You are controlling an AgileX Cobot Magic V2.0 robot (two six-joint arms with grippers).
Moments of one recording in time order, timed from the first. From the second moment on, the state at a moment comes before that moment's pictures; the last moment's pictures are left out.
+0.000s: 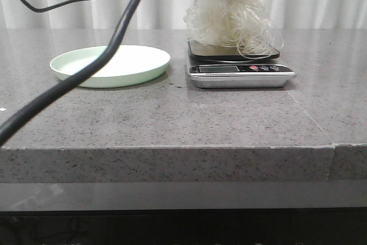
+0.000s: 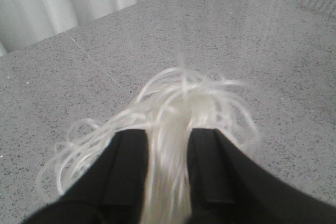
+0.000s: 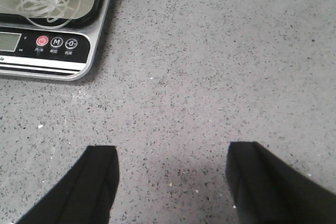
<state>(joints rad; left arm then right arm) -0.68 1.98 -1.74 -0.05 0.19 0.09 0.07 0.92 -0.71 0.11 0.55 -0.06</state>
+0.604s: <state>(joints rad) -0.68 1.75 -1.78 -0.05 0.42 0.09 0.07 0.92 -0.71 0.11 0.55 -0.06</state>
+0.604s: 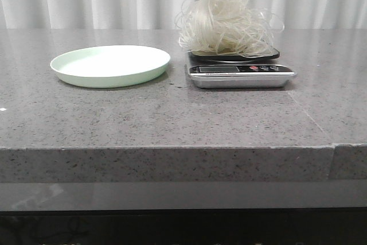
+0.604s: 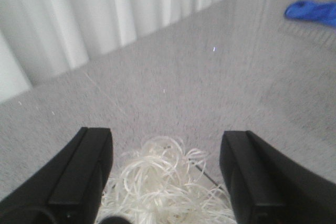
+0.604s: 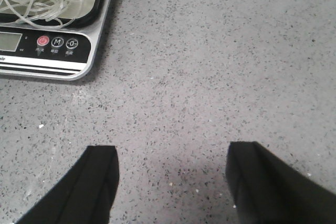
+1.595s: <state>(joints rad) -0.68 0.72 -0.89 -0.05 0.56 0.08 0.07 0.92 -0.71 0.11 0.55 -0.06</state>
